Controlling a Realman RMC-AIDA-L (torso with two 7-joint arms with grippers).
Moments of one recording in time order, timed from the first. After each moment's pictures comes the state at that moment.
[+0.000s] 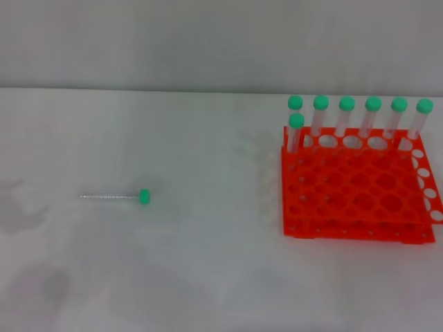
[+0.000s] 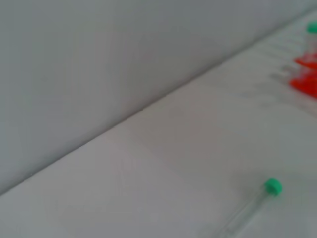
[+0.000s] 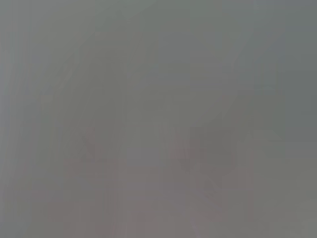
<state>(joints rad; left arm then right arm) -0.85 -1.91 2.85 -1.27 -0.09 1.94 -1.25 0.25 2.01 -0.99 -0.18 -0.70 -1.47 0.52</state>
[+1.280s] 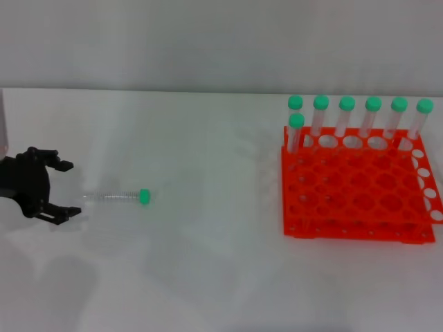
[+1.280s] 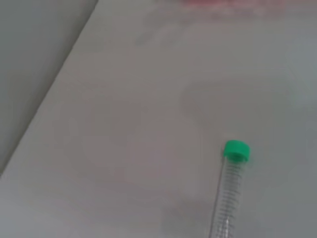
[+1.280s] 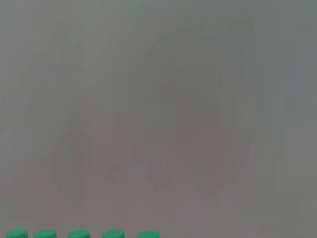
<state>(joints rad) -0.97 -1.99 2.85 -0.81 0.15 1.43 -0.78 0.35 2.01 -0.98 -0.18 -0.70 -1.23 0.56</state>
